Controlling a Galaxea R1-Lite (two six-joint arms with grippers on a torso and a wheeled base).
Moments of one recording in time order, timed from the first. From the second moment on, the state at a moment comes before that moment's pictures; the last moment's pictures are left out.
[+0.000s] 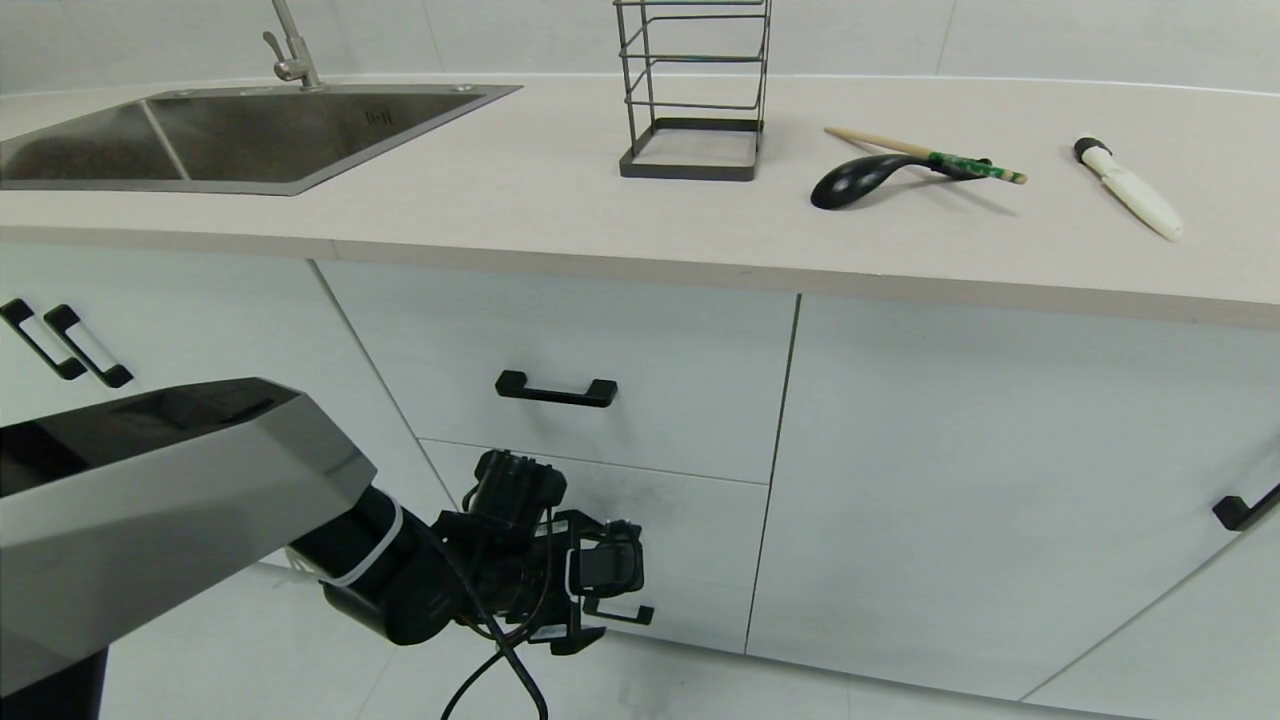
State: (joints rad) left arm -0.44 2.18 -0.81 -0.48 -0.14 1.11; right arm 0.00 0.00 0.00 0.00 -0.01 -0.01
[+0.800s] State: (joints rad) left arm -0.44 2.16 -0.77 -0.45 -0.14 1.11; right arm 0.00 0.00 0.00 0.00 -0.01 -0.01
